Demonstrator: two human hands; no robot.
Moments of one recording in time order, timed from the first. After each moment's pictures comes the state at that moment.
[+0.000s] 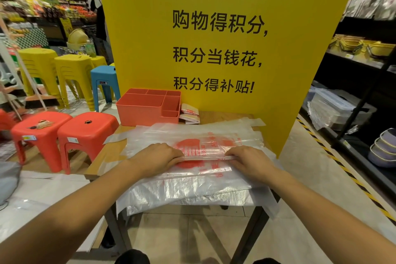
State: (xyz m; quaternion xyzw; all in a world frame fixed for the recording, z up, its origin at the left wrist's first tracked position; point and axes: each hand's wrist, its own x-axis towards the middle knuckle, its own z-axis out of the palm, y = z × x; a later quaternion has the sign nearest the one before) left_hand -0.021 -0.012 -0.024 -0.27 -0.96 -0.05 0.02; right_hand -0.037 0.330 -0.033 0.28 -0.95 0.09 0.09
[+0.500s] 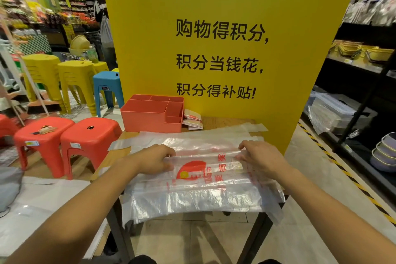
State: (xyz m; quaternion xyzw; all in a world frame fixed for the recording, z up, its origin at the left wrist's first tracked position) left_hand -0.040 -0.041 -0.012 -0.19 -0.97 -0.14 -0.10; right_hand -0.054 0.344 -0.008 0.19 -0.98 -0.02 0.09
